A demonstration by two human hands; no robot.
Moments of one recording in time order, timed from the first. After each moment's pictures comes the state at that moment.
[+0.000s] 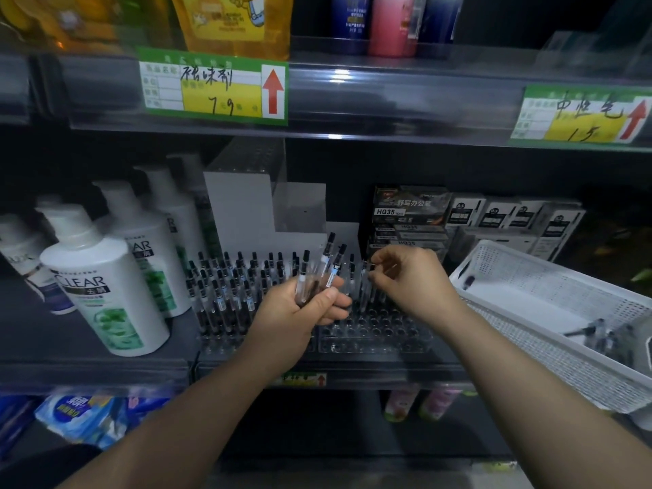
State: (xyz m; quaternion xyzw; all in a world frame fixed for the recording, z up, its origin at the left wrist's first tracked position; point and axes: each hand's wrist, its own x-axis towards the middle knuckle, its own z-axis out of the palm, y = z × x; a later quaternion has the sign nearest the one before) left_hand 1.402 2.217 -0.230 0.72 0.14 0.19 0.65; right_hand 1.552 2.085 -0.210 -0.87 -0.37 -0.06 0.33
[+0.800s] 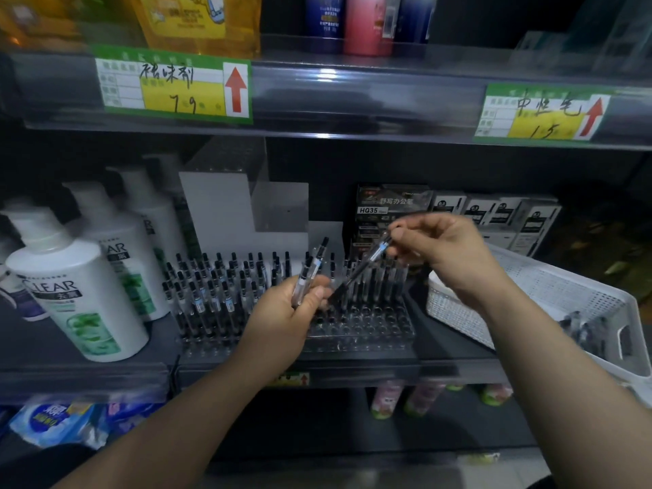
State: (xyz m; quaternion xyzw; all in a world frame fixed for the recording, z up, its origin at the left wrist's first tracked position) left_hand 1.412 2.204 -0.235 0.80 0.16 0.22 0.54; right_hand 1.558 2.043 -0.159 -0.70 -0.29 0.13 0.64
